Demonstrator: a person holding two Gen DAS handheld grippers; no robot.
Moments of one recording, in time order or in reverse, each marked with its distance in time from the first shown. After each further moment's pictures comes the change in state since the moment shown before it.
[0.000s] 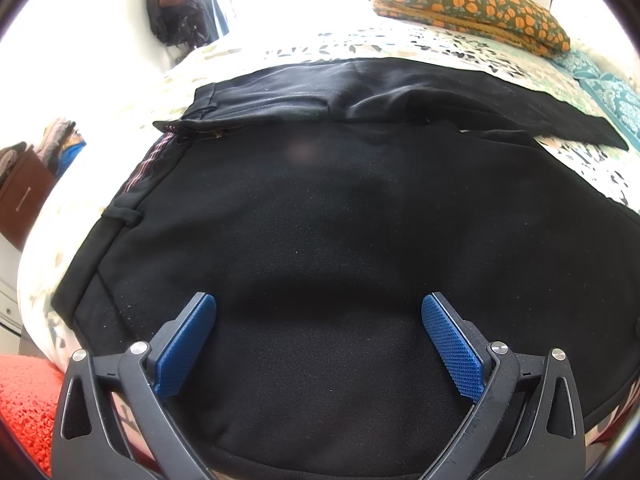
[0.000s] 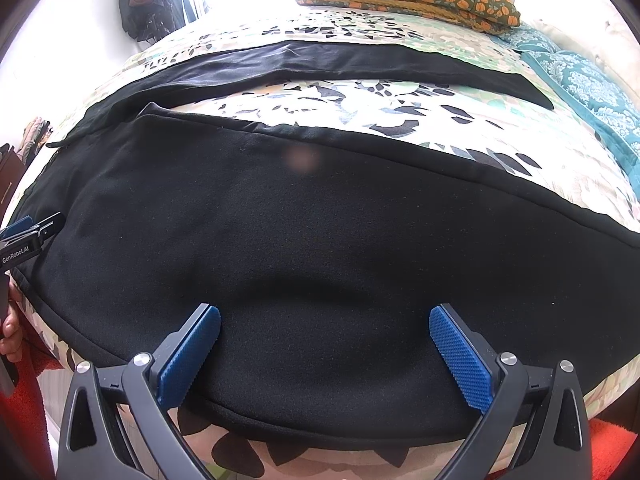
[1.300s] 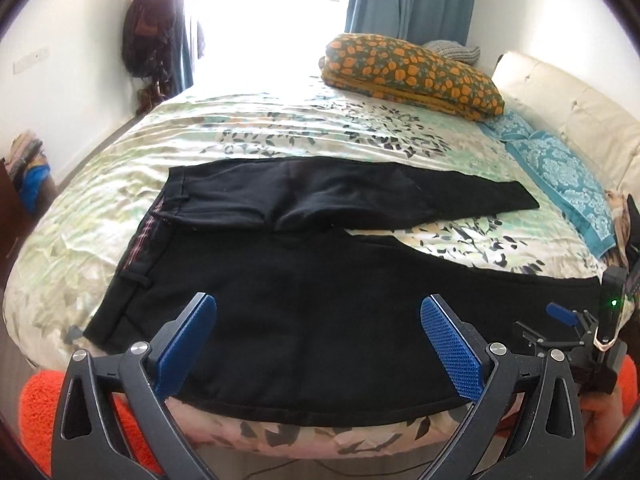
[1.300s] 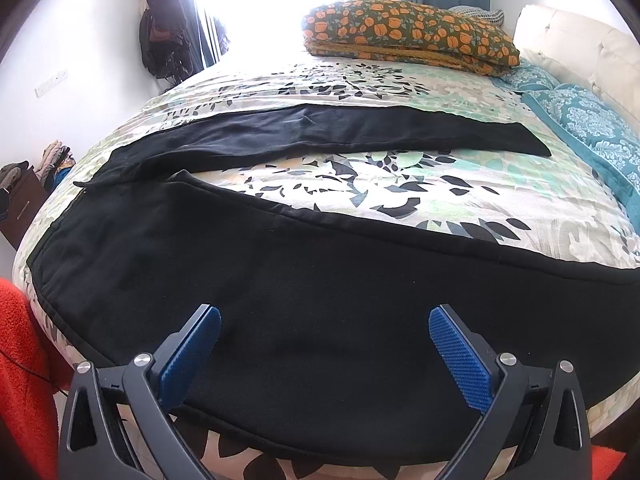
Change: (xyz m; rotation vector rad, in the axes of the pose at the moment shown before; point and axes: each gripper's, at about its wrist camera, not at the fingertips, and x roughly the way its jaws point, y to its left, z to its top) left arm -0.134 0.001 0.031 -0.034 -0.178 -0.251; right arm -0.038 0.003 0.019 -0.007 -0.181 0.047
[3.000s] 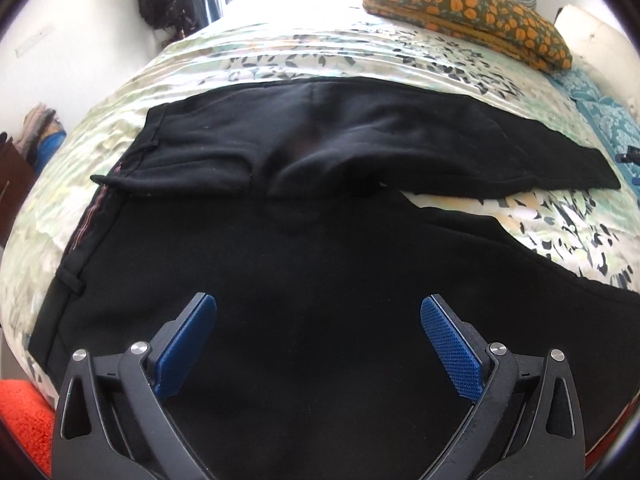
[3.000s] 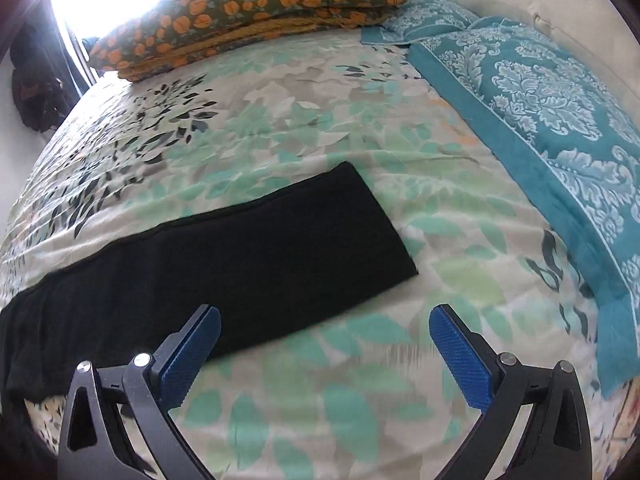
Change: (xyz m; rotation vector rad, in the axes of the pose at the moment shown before) left arm 0.163 -0.004 0.008 -0.035 0.231 0.174; right arm 0.167 -0.368 0.249 0.279 0.189 -0.186
